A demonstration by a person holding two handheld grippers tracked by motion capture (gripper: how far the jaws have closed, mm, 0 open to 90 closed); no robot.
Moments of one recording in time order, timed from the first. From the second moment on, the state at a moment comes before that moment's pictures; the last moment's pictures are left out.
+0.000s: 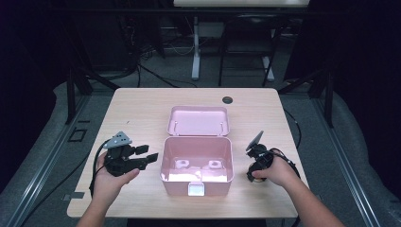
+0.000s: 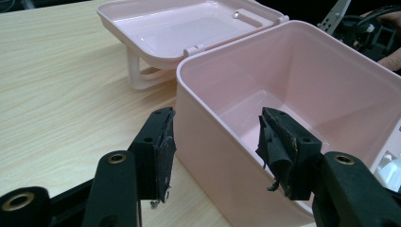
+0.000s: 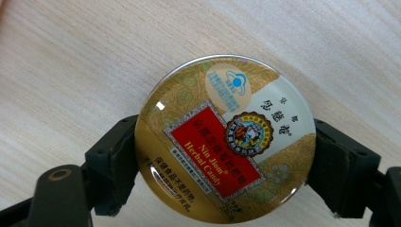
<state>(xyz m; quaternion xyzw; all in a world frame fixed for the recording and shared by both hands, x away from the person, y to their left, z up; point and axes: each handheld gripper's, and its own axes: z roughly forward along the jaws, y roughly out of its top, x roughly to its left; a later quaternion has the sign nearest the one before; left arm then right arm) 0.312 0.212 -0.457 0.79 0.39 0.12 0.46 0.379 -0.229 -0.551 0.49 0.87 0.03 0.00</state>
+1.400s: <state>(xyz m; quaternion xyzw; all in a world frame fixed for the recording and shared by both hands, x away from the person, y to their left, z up) 0.313 0.211 -0.458 0.79 0.39 0.12 0.46 0.373 -0.218 -0.520 0.43 0.90 0.03 0.02</state>
